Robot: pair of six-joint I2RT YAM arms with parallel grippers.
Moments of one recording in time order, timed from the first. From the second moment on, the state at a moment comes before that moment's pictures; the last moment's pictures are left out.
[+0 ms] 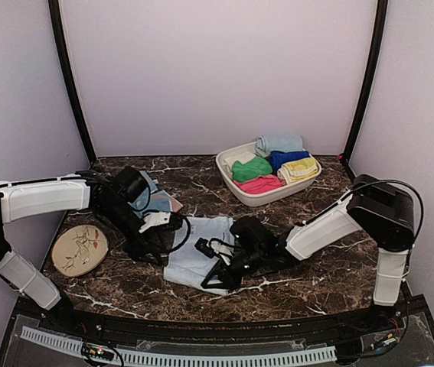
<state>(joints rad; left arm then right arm) -0.59 1.49 1.01 -0.85 0.61 0.77 1.07 1.94 0.90 0.29 -0.55 0.15</state>
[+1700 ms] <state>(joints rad) -0.70 1.91 1.14 -0.97 0.73 0.69 0.99 1.23 0.54 0.39 0.23 0.17</state>
